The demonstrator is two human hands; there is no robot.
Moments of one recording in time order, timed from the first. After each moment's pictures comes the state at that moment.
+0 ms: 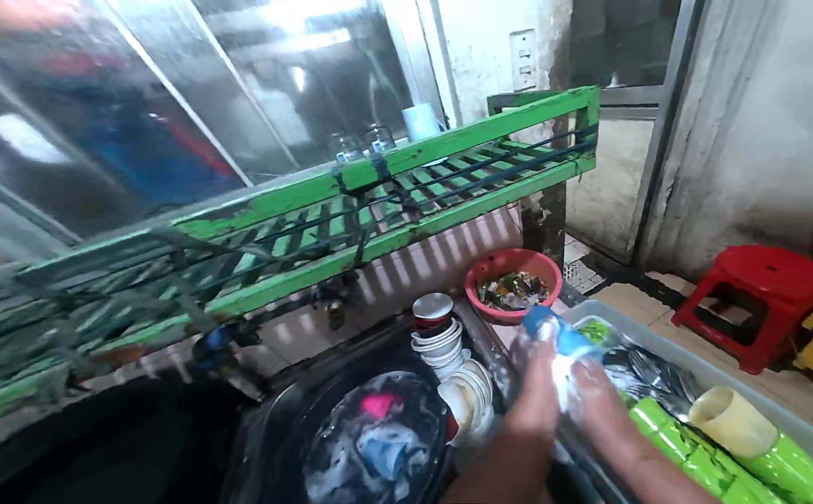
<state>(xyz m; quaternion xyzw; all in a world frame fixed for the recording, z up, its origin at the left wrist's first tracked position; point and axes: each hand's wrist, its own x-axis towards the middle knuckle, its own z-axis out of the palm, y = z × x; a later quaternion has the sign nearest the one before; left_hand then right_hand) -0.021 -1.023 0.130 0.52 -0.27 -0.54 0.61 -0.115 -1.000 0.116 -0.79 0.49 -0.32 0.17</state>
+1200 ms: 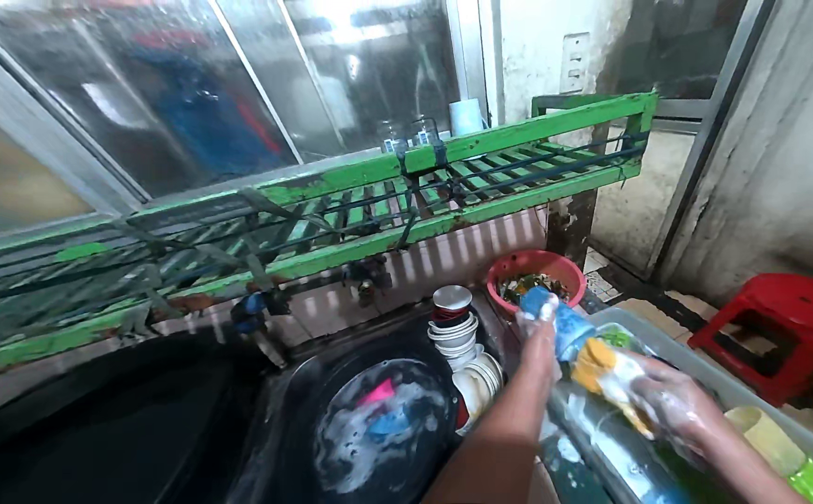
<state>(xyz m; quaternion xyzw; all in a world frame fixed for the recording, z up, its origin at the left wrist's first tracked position) 0.014 -1.051 0.144 0.56 -0.23 -0.49 0.63 -0.159 -1.009 0.178 -0.58 0.54 -0.32 0.52</state>
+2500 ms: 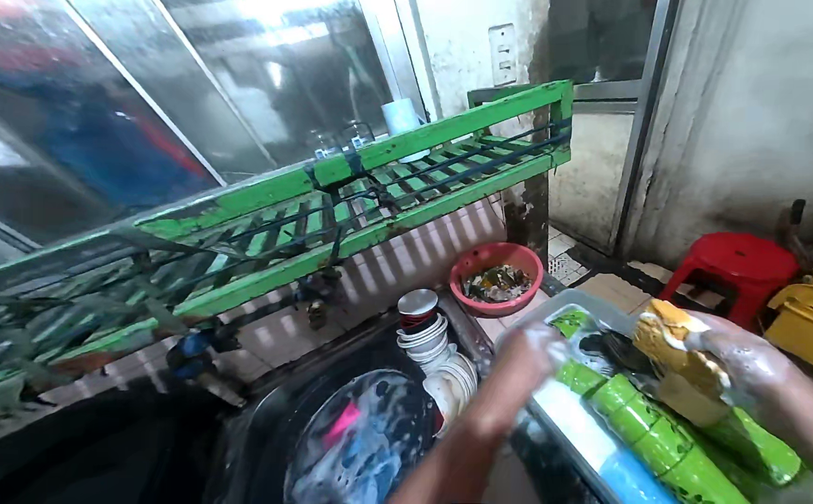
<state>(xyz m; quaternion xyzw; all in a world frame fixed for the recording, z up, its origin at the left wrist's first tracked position) 0.000 -1.026 0.157 0.58 -0.75 -0.26 0.20 -0.268 -1.035 0.191 -0.50 0.64 -0.37 0.46</state>
